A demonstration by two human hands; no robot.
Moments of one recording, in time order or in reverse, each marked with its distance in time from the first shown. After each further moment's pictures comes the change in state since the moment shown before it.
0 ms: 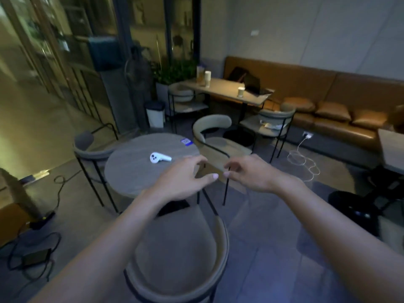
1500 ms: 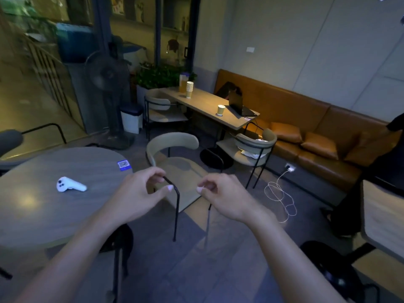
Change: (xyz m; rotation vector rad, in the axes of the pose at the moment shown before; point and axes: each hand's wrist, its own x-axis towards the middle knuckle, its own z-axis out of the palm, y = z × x) left_hand 0.318 0.095 0.149 -0.222 0.262 -0.182; right_hand 0.147 0.345 -0.116 0.213 0.084 -0.103
